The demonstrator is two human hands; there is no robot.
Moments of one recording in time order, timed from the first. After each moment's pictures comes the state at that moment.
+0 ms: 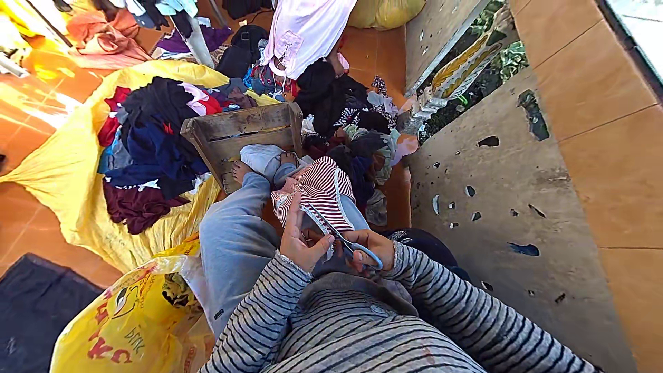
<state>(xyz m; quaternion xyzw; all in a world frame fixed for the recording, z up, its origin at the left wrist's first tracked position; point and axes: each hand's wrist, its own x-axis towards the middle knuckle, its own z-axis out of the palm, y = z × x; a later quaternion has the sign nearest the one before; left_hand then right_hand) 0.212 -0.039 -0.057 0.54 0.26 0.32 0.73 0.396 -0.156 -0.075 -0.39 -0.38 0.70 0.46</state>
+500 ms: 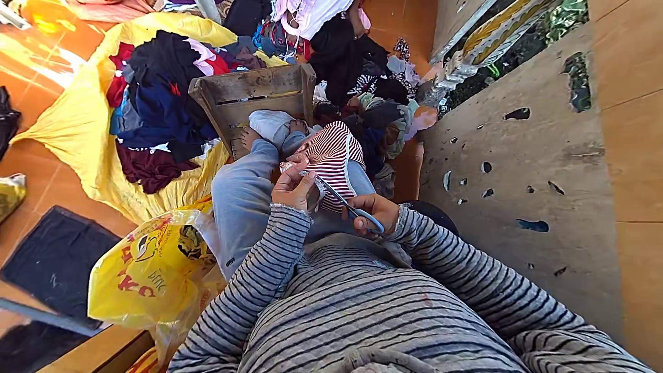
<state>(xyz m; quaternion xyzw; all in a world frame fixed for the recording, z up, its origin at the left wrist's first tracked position) 0.218 -0.034 -0.040 0.32 0.46 0.41 0.72 0.391 -0.155 -0.061 -0.45 -0.40 0.68 0.42</state>
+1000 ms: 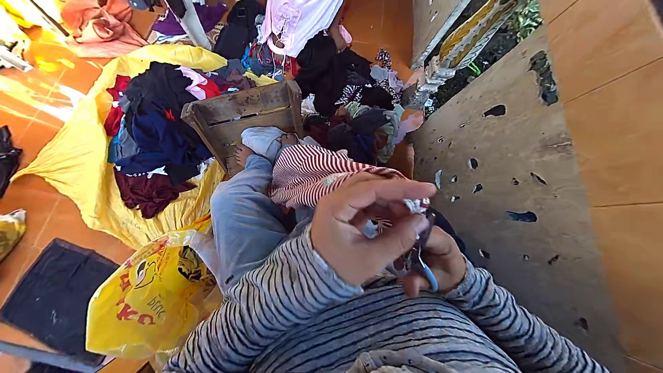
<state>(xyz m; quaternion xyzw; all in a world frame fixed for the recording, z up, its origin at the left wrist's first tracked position) 0.238 -0.076 0.084 0.58 0.03 0.38 0.72 0.381 -0.223 0.004 -0.44 -0.62 0.29 0.58</state>
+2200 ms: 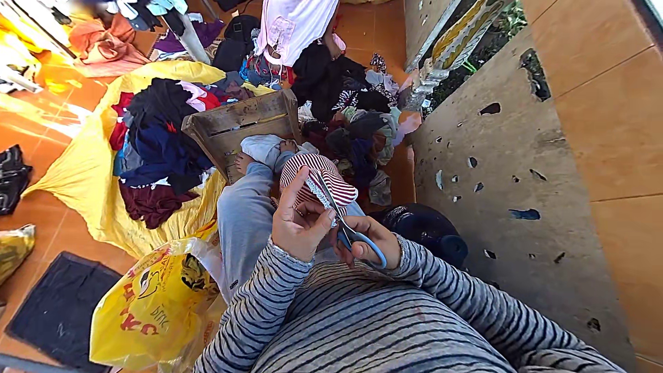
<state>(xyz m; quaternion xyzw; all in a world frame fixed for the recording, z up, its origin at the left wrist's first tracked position) 0.210 -0.060 0.010 0.55 0.20 0.39 0.71 0.355 -0.172 -0.027 -0.34 -0.46 0.58 0.57</state>
